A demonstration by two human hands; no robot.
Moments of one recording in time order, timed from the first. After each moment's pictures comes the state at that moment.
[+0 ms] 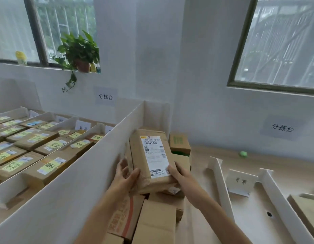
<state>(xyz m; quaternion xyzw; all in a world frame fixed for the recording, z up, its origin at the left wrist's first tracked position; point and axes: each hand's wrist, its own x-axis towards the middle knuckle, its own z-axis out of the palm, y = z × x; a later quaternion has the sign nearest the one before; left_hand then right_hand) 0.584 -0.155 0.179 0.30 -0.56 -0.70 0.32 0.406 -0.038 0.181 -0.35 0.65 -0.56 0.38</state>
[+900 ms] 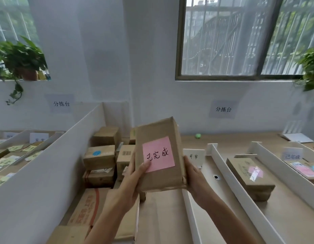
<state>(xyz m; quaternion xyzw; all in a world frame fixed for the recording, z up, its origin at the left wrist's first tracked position) 0.525 0.051 0.217 0.09 -0.59 -0.76 0.25 0.400 0.191 0.209 -0.27 0.60 -0.69 0.30</state>
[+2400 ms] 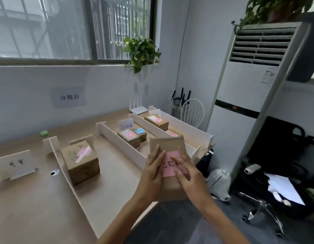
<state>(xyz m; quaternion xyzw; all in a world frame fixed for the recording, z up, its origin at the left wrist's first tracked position) 0.274 0.707 0.161 -0.22 -0.78 -0.58 0.11 0.303 0.855 0.177 -0.13 0.83 -0.52 -0.16</state>
